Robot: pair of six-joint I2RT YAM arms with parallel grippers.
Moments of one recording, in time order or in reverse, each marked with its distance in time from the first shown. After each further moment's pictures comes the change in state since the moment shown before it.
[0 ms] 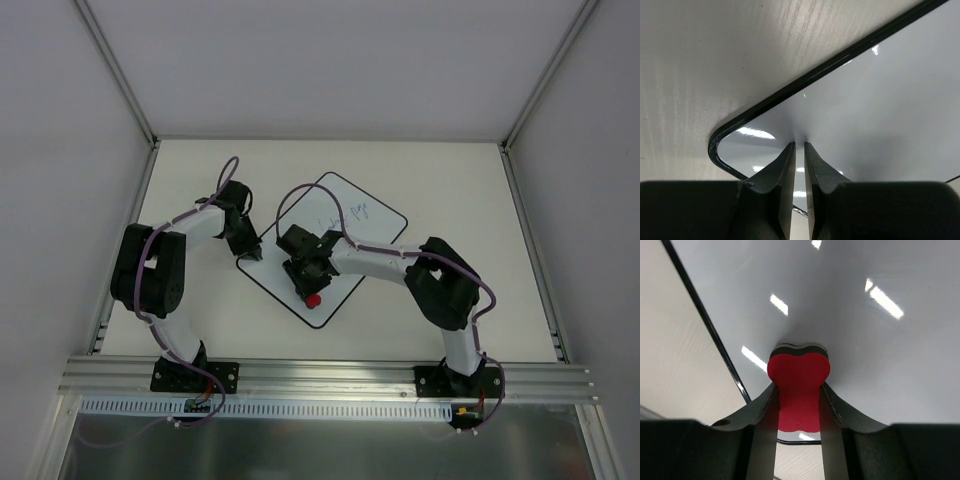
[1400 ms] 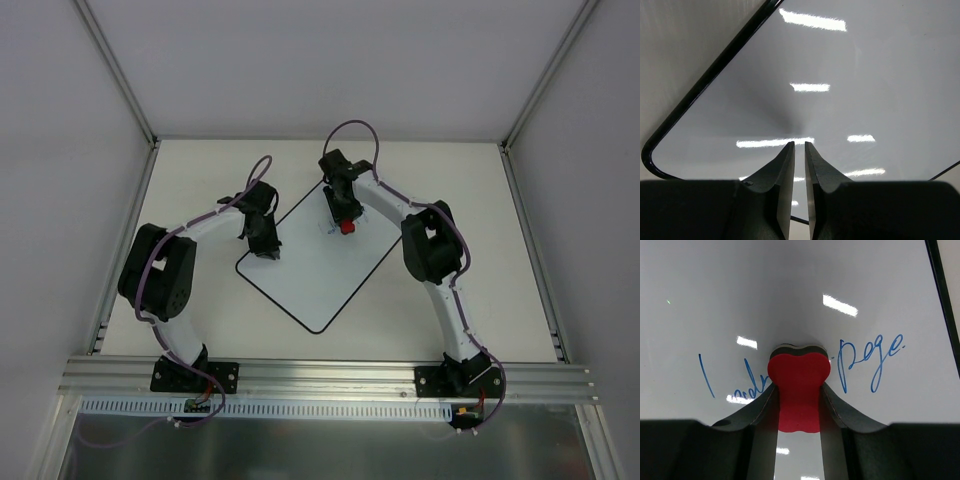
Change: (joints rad) left arm -0.172 0.002 0.057 0.004 -0.046 0.075; right arm -0.412 0.344 0.587 -0.233 0.146 -0.175
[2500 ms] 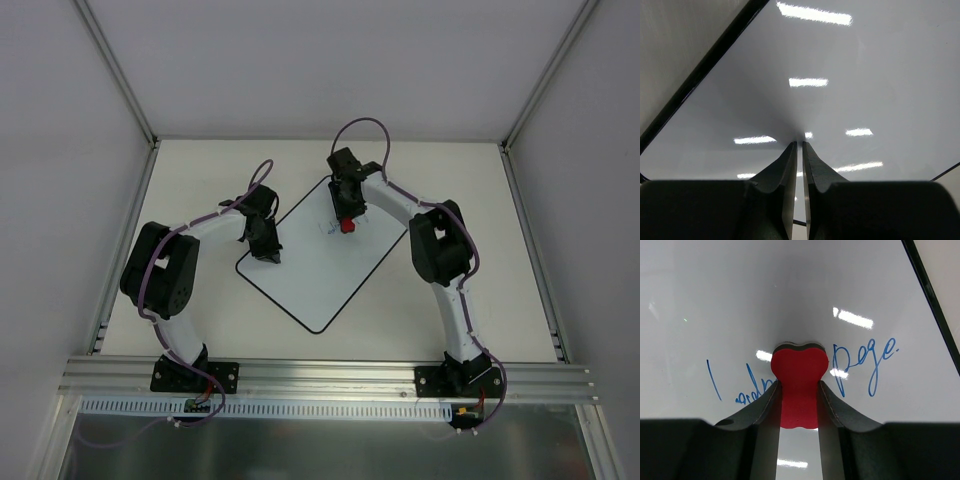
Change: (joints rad) left arm 0.000 0.019 -0.031 0.034 0.030 0.000; right arm -0.027 -0.070 -0.114 0.128 -0.047 0.043
